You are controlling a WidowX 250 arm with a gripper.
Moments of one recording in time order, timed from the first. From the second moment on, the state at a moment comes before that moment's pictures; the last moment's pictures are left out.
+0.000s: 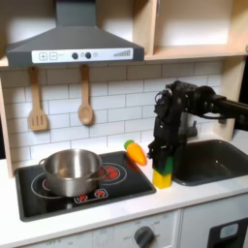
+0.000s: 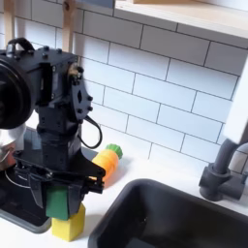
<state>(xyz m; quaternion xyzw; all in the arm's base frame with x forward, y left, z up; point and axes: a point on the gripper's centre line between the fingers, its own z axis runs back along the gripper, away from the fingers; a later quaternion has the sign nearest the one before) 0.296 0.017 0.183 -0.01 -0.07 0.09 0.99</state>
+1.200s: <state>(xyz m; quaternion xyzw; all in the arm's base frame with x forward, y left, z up) 0.280 0.065 0.191 -0.02 -0.05 0.10 0.99</state>
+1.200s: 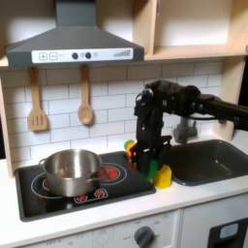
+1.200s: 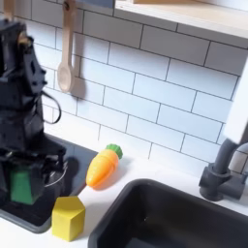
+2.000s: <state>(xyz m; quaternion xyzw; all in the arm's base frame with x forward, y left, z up) 0.299 0.084 0.155 -0.01 -0.05 0.09 0.99</state>
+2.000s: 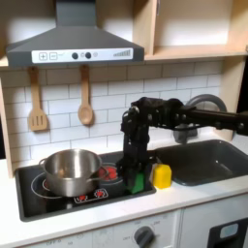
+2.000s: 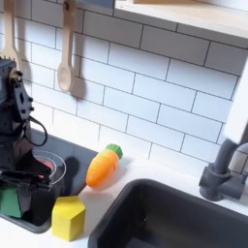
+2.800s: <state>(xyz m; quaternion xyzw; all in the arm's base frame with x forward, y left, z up) 0.321 0.092 0.145 -0.01 -0.04 0.07 1.00</state>
